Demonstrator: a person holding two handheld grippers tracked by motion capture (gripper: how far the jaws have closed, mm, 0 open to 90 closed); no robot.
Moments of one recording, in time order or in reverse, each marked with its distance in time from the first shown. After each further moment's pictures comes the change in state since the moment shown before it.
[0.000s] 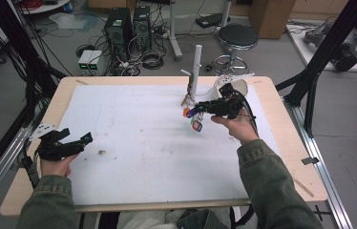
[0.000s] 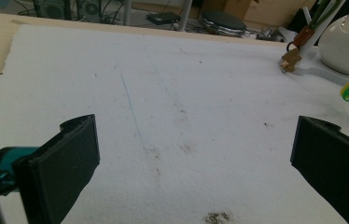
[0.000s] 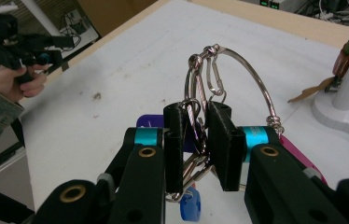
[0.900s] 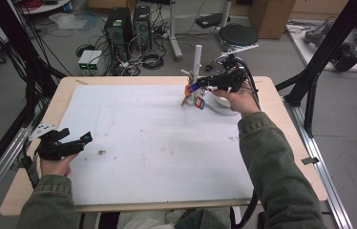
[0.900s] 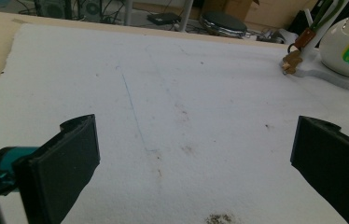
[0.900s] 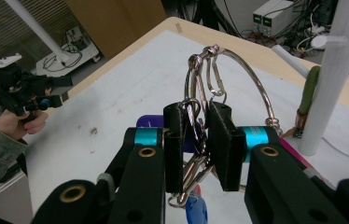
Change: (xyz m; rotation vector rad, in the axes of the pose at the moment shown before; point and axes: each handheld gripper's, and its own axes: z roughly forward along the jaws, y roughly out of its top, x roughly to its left) left arm 0.002 0.000 0.001 -0.002 0.000 -0.008; right arm -0.028 0.063 -0.009 -0.022 0.003 0.031
